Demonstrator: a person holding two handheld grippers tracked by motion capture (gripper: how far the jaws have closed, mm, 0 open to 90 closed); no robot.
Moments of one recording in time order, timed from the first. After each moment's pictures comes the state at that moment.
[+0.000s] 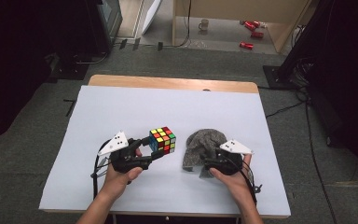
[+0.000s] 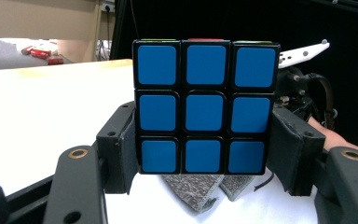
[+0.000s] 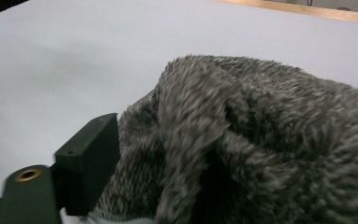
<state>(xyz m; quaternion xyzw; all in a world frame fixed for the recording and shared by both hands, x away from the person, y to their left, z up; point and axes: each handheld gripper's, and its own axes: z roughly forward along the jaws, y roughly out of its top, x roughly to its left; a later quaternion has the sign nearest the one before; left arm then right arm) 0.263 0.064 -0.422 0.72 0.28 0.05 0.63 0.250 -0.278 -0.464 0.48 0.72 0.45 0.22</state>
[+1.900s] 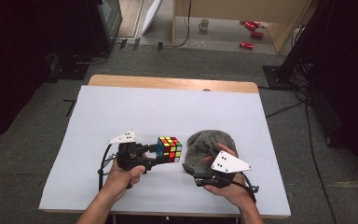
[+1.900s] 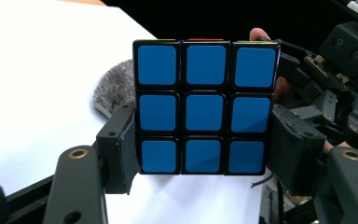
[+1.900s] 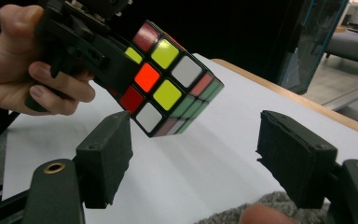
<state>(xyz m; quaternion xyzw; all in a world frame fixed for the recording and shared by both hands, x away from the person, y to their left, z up) 0.277 0.054 -0.432 0.74 0.31 -0.10 0.58 0.213 -0.244 -0.429 0.24 0.75 0.58 0.21</state>
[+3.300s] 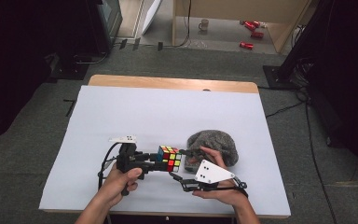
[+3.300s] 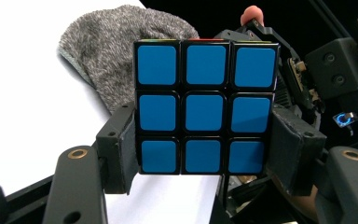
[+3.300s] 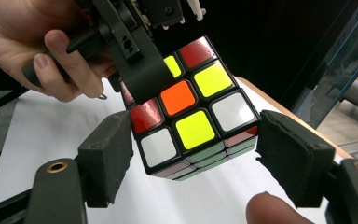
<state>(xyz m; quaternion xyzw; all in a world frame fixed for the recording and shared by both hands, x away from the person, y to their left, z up) 0.277 0.059 -0.443 0.74 0.33 -0.21 0.55 0.211 -0.212 -0.446 0.13 0.77 0.57 0.25</state>
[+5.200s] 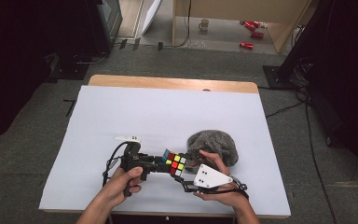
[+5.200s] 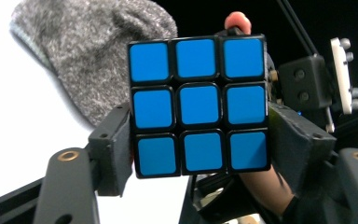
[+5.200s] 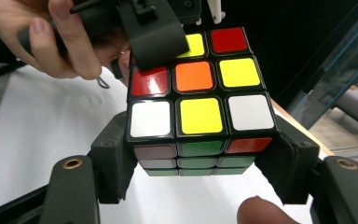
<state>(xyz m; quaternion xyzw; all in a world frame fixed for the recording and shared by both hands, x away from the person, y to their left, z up) 0.280 0.048 -0.448 0.73 0.31 -0.27 0.55 0.208 -0.214 -0.452 0.10 0.79 0.55 0.27</state>
